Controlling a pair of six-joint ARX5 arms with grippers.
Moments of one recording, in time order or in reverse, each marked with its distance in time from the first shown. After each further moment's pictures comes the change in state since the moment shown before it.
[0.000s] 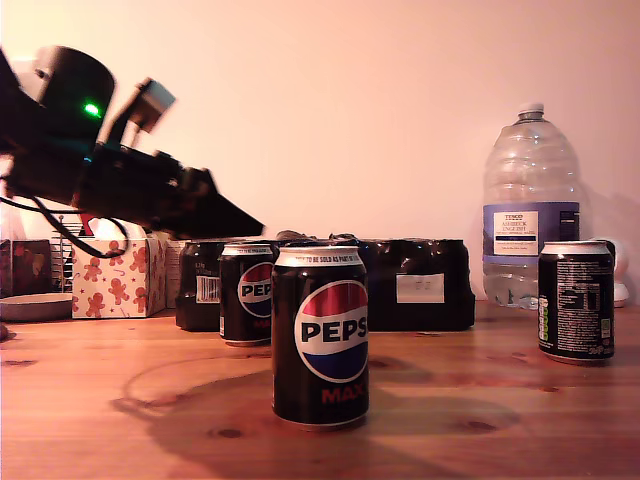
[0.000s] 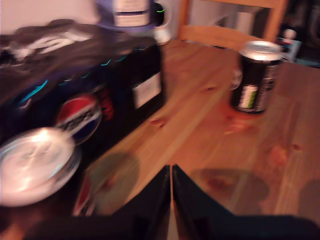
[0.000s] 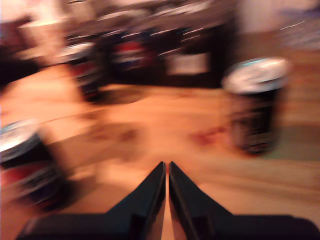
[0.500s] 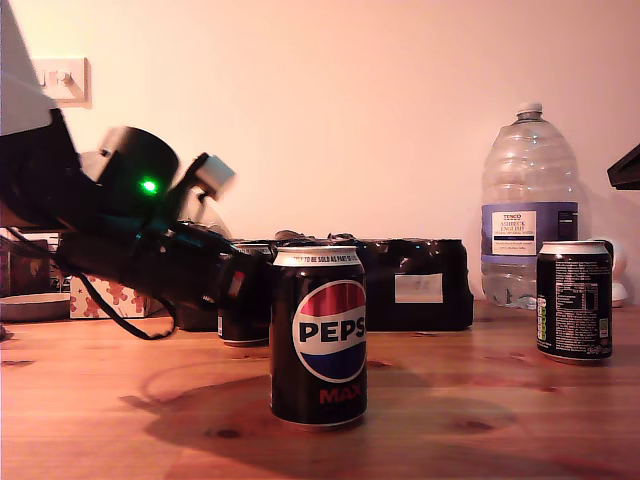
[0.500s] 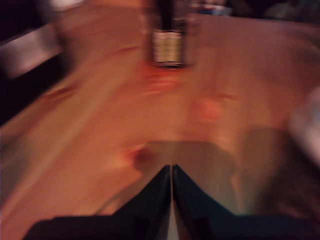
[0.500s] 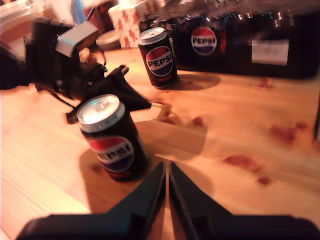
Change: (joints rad) left arm -0.126 0.198 0.009 0.066 0.065 0.118; right arm 0.000 0.000 0.000 -0.018 -0.340 0.022
